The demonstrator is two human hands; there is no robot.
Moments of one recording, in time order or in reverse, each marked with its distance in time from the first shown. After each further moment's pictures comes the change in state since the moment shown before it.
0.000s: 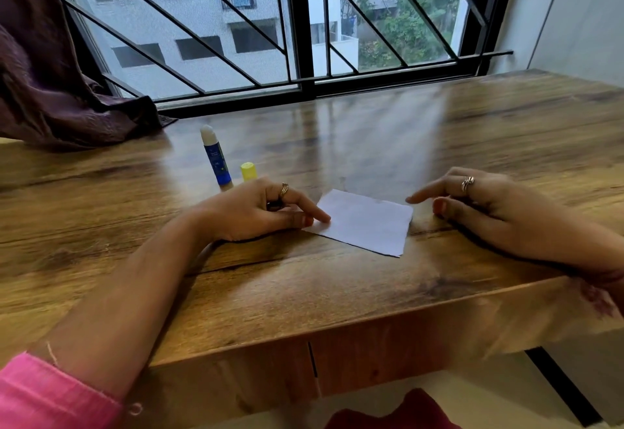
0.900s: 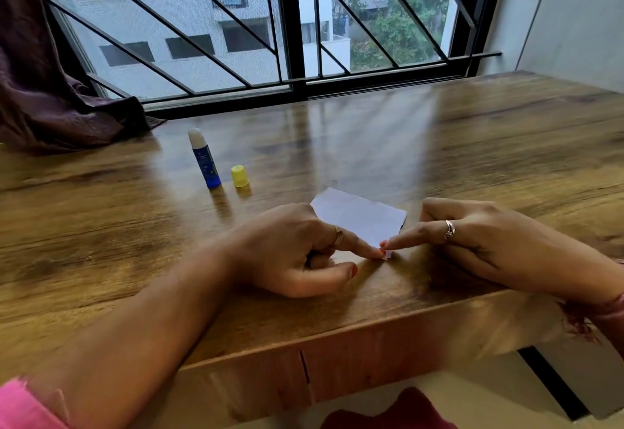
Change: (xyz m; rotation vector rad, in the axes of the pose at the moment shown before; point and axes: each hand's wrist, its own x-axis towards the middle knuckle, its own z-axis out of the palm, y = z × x) left_hand 0.005 0.048 0.035 0.286 -0.002 0.381; right_hand -0.010 -0.030 0.004 -0.201 -0.130 -0.191
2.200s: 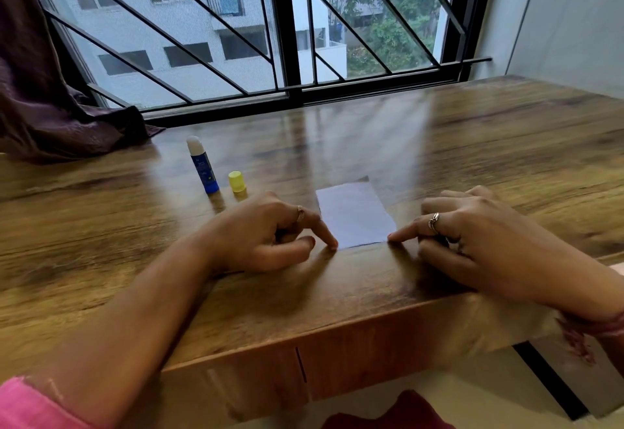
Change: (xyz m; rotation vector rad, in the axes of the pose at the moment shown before) left_hand -0.012 -0.018 -0.012 -0.066 0.053 -0.133; right_hand 0.000 -0.021 -0.004 -0.116 0.037 0.303
